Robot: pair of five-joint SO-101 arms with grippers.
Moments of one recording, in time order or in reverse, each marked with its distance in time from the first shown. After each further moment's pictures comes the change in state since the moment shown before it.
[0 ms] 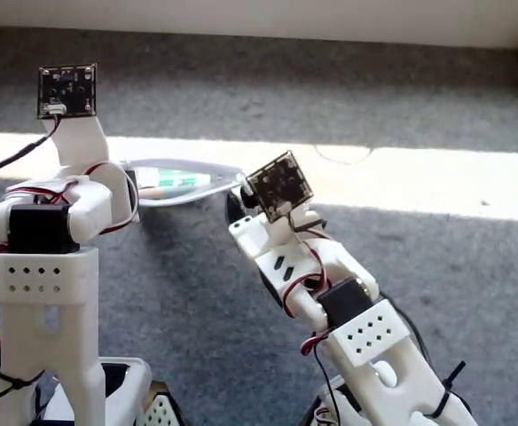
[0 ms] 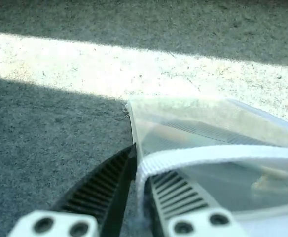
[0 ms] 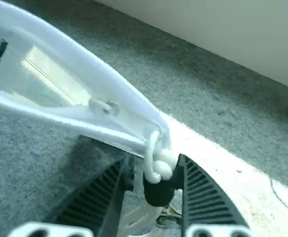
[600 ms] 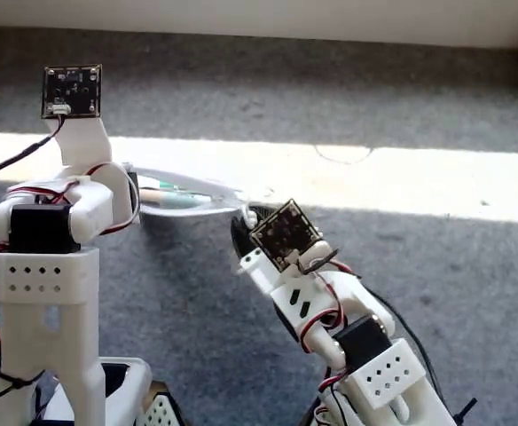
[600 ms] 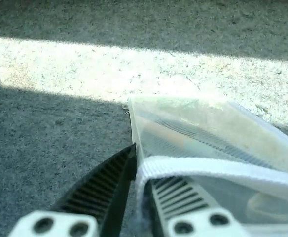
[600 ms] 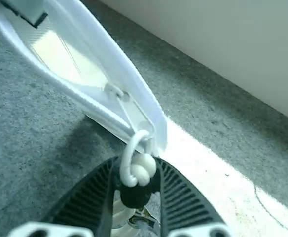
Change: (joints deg) left arm 0.0 0.0 0.2 0.0 -1.6; right arm -0.6 -18.6 12.0 4.2 7.6
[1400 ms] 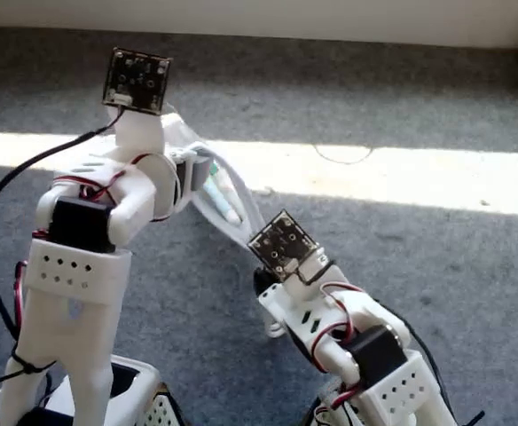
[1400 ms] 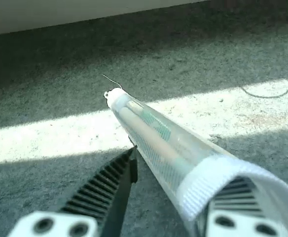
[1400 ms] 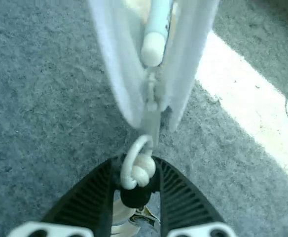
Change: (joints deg) left arm 11.7 1.8 0.0 -12.4 -5.5; right arm -0.1 -7.0 -4.0 29.8 0.4
